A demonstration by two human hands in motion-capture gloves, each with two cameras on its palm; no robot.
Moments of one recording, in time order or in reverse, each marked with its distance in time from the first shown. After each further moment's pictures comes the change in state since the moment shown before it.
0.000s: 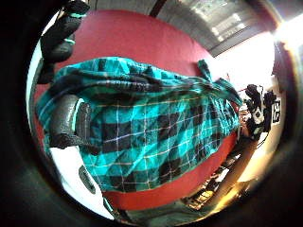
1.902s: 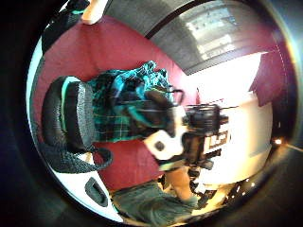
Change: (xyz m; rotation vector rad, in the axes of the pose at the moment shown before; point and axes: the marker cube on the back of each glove) left arm -0.119 0.026 -0.039 -0.147 0.323 -0.177; right arm -0.296 0.155 0.103 -0.359 -0.554 -0.131
